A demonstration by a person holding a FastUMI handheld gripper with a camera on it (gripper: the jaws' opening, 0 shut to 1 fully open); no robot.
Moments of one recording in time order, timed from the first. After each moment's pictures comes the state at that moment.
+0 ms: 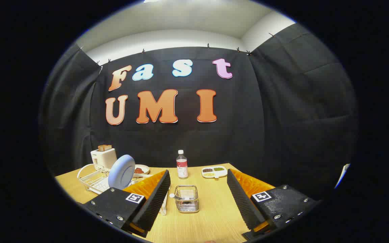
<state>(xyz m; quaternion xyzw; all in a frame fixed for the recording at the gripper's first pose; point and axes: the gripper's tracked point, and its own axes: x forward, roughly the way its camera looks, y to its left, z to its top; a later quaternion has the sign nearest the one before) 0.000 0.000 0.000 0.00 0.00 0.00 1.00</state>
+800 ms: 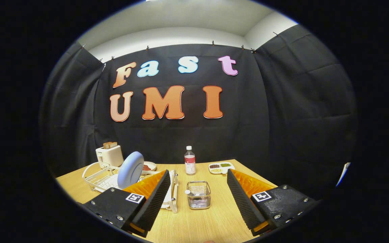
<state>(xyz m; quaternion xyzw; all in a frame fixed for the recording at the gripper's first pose) -0.006 0.038 -0.008 0.00 0.02 0.01 1.00</state>
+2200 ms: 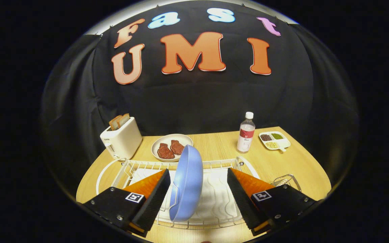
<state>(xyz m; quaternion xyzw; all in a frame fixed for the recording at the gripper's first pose) 0.157 0.270 -0.083 0.00 0.27 0.05 0.96</state>
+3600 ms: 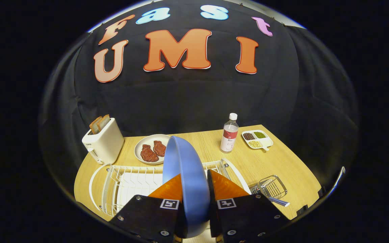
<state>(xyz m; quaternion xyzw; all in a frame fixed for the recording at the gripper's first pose) 0.151 0.247 -0.050 -0.01 0.27 -0.02 0.96</state>
